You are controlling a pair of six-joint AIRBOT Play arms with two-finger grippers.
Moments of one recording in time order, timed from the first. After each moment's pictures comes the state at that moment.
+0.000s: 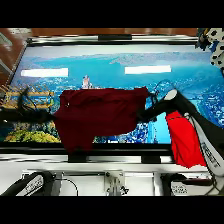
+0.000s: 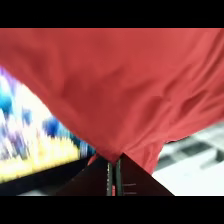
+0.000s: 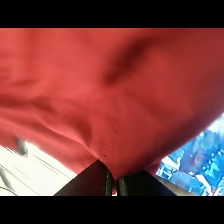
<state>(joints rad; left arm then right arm) 0.32 -1.05 0.85 0.82 -1.29 -1.10 0.10 -1.50 1.06 -0.88 1.26 1.32</state>
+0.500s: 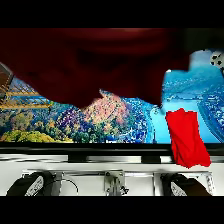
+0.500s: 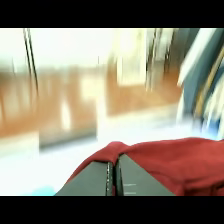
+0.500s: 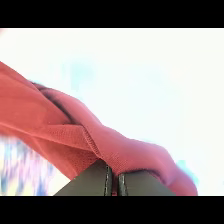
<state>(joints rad) 0.17 -0.82 1.76 0.73 -0.99 -1.16 0.10 -1.06 1.88 -1.06 1.25 1.35</state>
